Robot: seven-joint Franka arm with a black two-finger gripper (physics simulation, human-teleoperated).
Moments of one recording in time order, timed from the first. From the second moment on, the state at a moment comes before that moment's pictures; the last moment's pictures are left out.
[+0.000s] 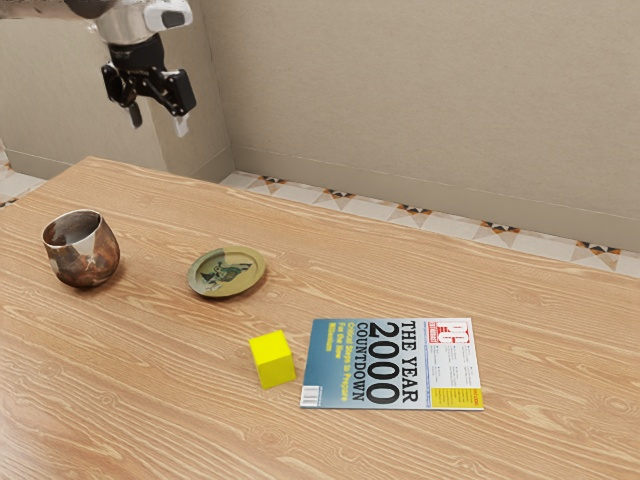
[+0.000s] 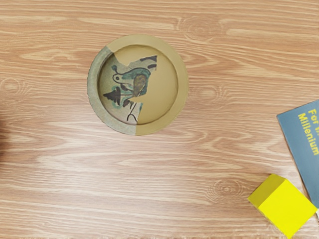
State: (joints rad) arm -0.17 0.19 0.33 -1.29 -0.03 1.51 0.10
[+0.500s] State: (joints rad) arm -0.33 0.49 0.15 -1.36 -0.05 1.75 -0.17
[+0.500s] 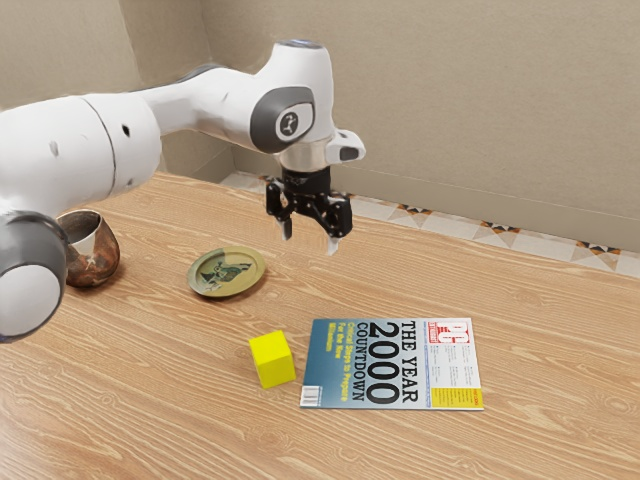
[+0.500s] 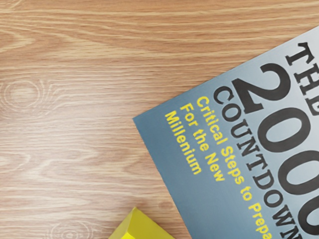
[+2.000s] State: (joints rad) arm -0.36 0.20 0.16 -2.13 -0.10 2.34 0.52
